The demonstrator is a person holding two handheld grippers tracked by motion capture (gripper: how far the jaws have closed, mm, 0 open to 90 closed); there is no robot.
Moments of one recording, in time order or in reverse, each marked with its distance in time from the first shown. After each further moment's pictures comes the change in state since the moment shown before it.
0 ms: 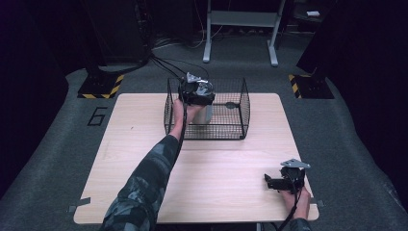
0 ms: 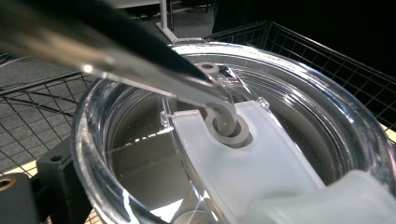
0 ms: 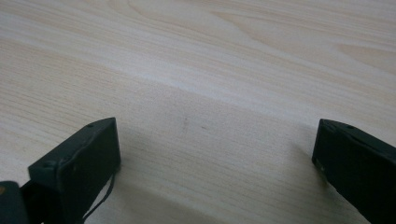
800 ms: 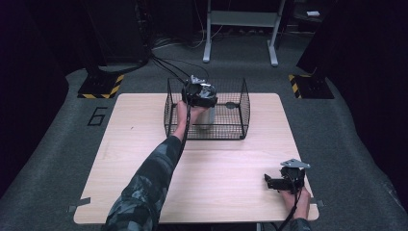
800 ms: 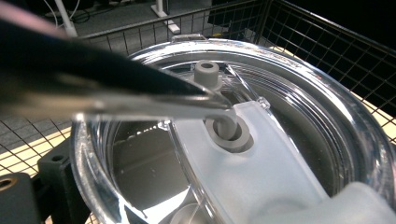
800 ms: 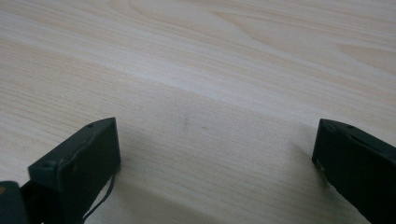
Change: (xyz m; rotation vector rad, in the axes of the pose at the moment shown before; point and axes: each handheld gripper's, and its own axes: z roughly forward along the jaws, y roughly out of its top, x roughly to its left) left arm -0.005 -0.006 0.016 0.056 -0.012 -0.024; right arm 0.000 0.000 0.000 0.001 0.005 -0.002
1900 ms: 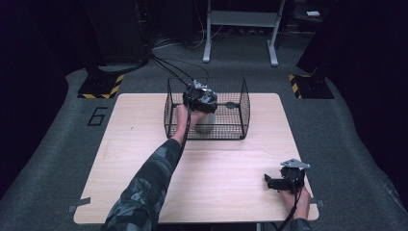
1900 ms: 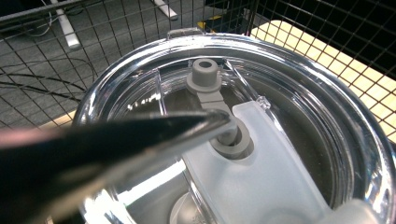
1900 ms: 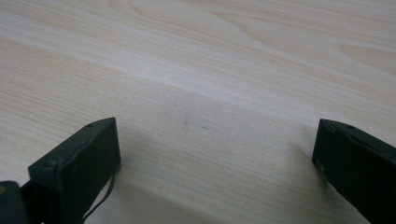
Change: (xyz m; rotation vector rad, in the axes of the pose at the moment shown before) left arm -0.004 -0.015 0.004 0.064 -0.001 0.065; right arm 0.000 0.000 0.000 0.001 -0.003 0.000
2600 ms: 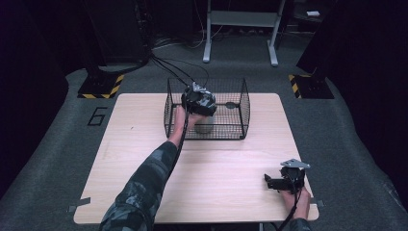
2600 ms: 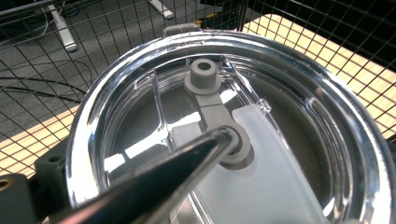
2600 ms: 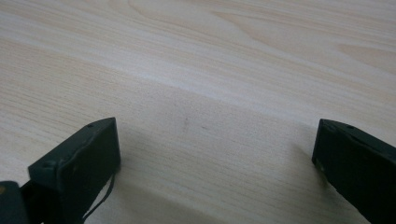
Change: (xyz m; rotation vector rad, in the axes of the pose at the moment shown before) left arm 0.000 -0.005 -0.010 0.008 -0.020 0.027; right arm 0.000 0.000 0.000 0.000 0.000 0.000
